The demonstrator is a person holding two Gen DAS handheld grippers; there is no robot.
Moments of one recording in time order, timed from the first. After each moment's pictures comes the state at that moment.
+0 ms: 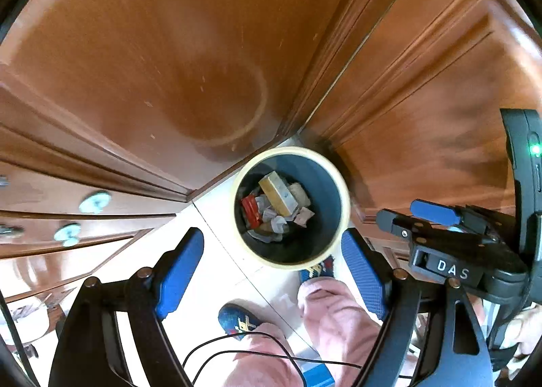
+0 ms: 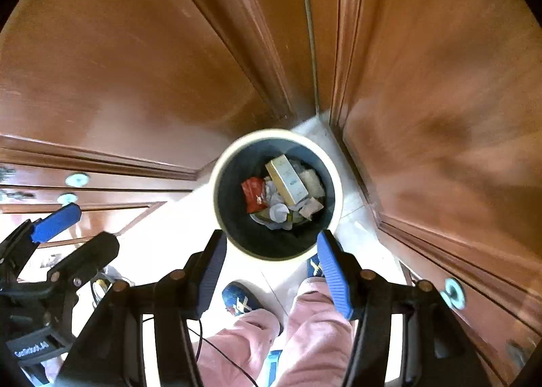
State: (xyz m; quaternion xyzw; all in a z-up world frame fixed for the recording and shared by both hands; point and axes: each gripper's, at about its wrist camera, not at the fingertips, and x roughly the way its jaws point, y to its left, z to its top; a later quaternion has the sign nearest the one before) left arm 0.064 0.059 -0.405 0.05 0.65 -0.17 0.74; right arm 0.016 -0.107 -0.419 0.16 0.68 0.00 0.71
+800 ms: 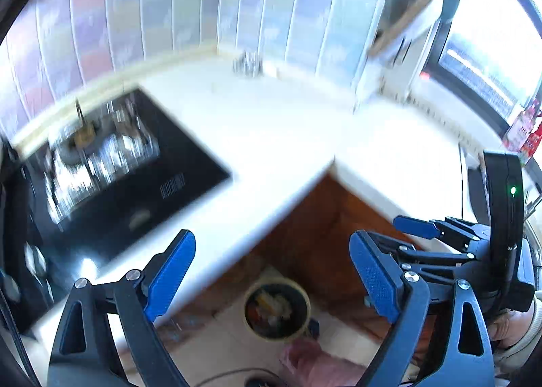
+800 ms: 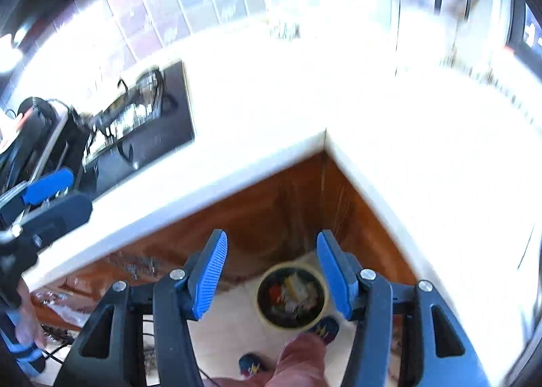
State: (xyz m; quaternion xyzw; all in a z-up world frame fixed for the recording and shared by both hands) left arm 0.074 0.084 -0.038 0.06 0.41 -0.27 0.87; right arm 0.024 -0.092 -0.078 0.11 0.47 -0.03 0.87
